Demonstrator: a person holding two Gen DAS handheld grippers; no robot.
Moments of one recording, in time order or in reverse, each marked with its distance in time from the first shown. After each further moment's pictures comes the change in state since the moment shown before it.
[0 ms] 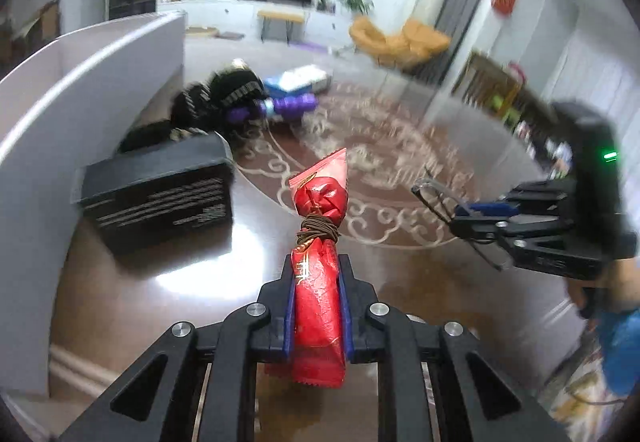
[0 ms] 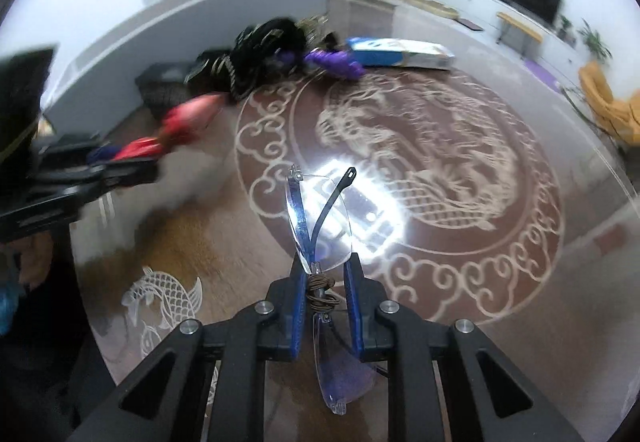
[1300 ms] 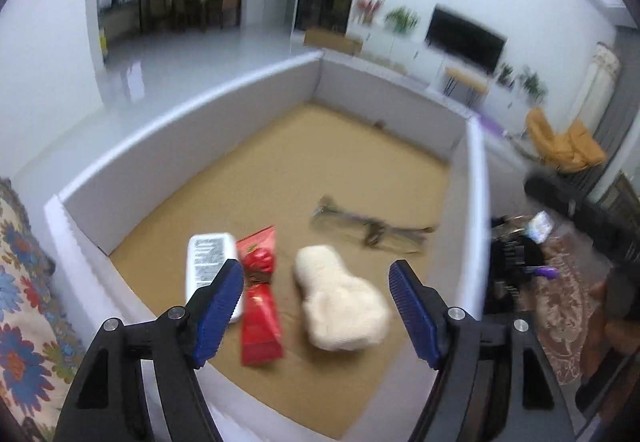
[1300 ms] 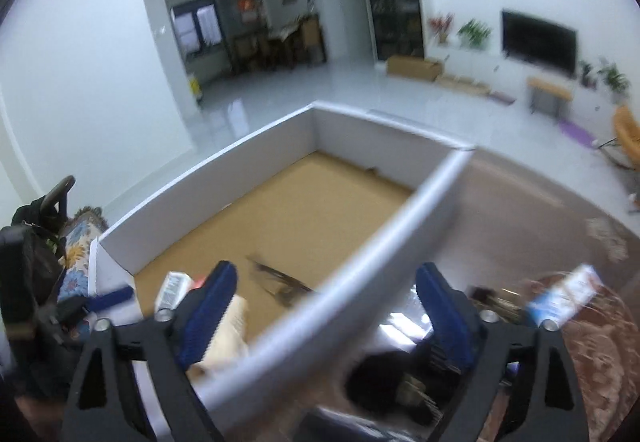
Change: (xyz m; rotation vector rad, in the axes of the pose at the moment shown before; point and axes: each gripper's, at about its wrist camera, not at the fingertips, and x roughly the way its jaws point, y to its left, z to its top) left arm -0.105 0.186 0.054 -0.366 -0.163 0.494; right arm 0.039 0.160 0.241 0.050 -0.348 0.122
